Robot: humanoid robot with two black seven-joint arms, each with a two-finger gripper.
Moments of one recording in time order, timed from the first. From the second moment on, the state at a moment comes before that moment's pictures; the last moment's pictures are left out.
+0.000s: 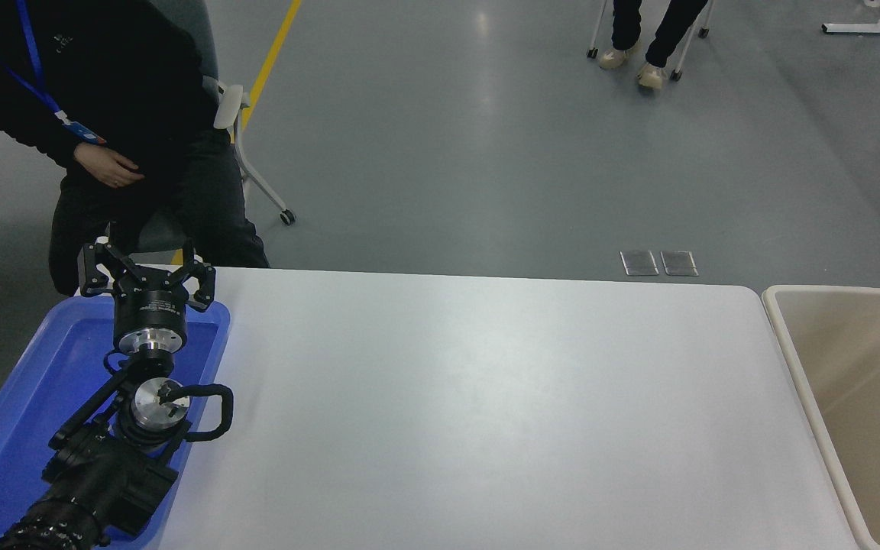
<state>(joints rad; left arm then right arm) -0.52 0.11 -1.24 -0.58 0.09 -0.34 -0.57 0.68 -0.43 -0.05 0.00 0.11 -0.03 -0.03</state>
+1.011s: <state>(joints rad) -0.52 0.11 -1.24 -0.58 0.09 -0.34 -0.57 0.63 -0.37 0.05 0.00 0.11 -0.05 -0.02</state>
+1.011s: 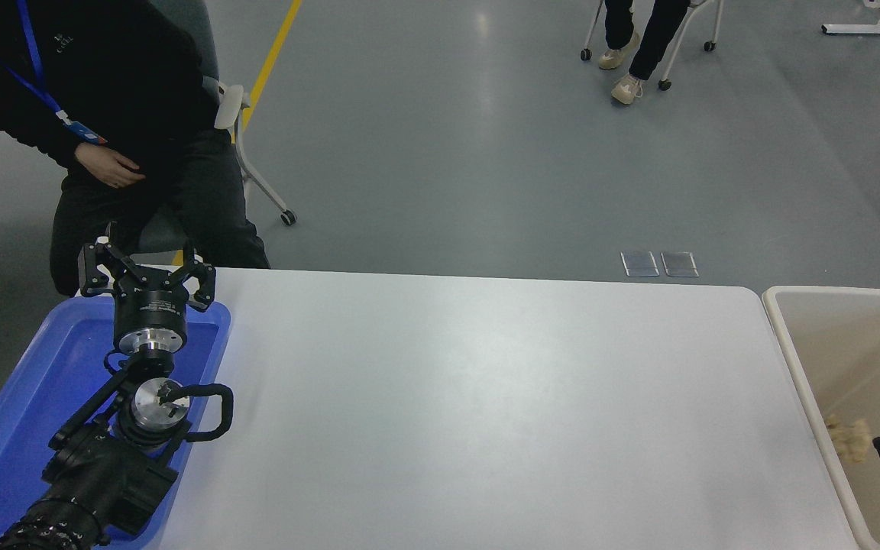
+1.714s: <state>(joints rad) -0.52 0.11 -1.24 -0.58 0.09 -0.34 -0.57 0.96 -0.80 -0.11 0.74 -0.25 -0.05 -0.03</state>
